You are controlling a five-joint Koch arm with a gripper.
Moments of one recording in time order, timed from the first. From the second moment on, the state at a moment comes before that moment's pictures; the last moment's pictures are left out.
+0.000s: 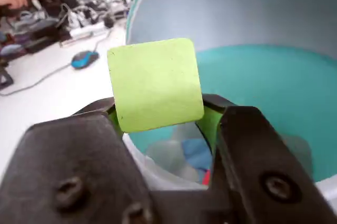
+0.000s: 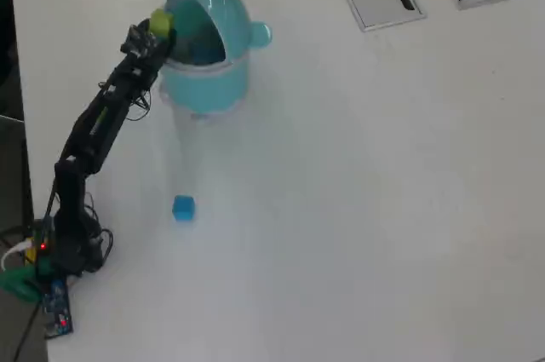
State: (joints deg) arm -50.9 66.8 60.0 12.2 -78.2
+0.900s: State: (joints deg) arm -46.9 80.1 70.8 12.2 -99.9
